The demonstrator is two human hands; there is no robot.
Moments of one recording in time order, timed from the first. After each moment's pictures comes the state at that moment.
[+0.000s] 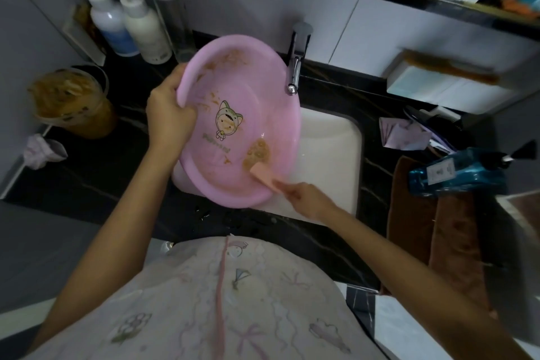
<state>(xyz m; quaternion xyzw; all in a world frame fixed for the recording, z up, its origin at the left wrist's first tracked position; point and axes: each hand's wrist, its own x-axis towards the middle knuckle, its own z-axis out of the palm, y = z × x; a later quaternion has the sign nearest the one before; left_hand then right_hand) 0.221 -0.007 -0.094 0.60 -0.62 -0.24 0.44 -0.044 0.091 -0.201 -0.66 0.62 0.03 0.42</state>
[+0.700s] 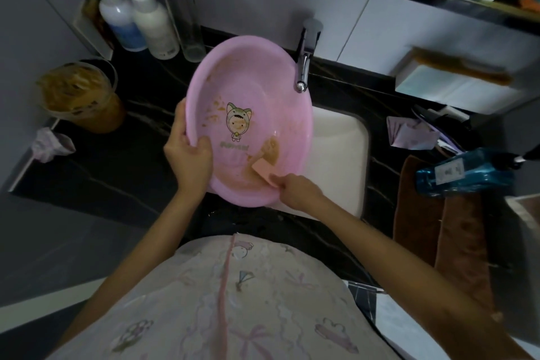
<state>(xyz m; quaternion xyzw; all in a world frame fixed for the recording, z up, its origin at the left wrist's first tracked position) 0.202 0.052 -0.135 0.59 -0.49 -0.27 0.58 0.007 0.074 -0.175 -0.65 0.64 0.16 0.38</state>
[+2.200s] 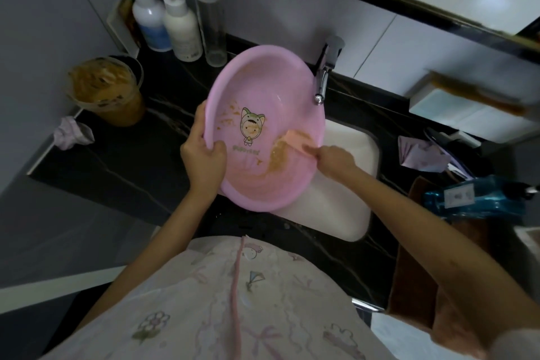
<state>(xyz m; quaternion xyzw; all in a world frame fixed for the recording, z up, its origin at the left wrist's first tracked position) 0.208 0.053 -0.142 0.60 -0.49 -0.27 0.57 -0.049 -0.003 -0.174 -0.68 0.67 0.17 0.25</state>
